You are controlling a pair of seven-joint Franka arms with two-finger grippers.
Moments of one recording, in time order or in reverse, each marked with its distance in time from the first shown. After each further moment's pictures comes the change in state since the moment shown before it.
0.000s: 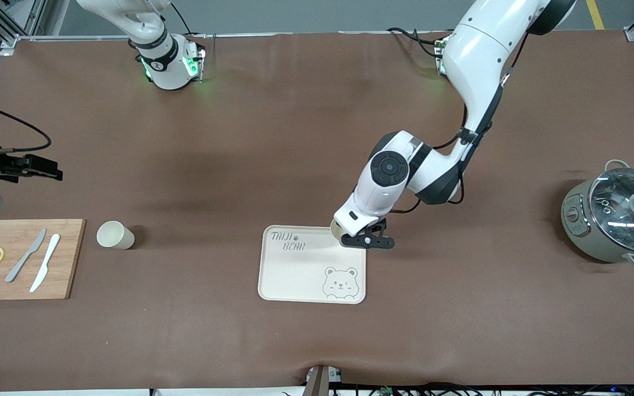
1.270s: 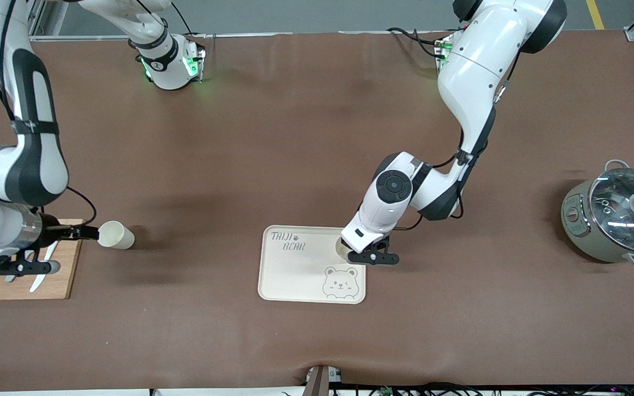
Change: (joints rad) left arm -0.006 0.105 0.044 0.050 0.007 0.131 0.000; right arm -0.021 0.326 -0.001 -0.004 0.002 0.337 -0.015
